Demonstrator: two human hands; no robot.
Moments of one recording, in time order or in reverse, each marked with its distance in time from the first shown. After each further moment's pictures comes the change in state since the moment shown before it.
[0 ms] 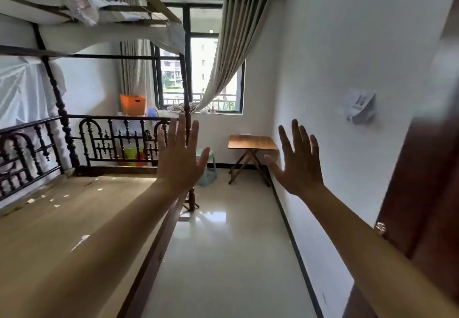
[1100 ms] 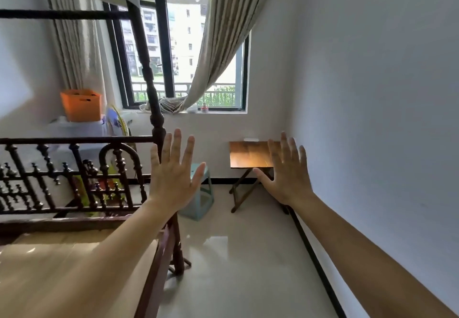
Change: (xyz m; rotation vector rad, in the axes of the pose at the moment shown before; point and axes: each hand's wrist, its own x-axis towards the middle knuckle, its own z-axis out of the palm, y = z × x) left_hand 0.441 -0.264 0.727 0.046 -0.126 0.012; right_hand 0.476 0.095 0.749 -0.008 -0.313 0.091
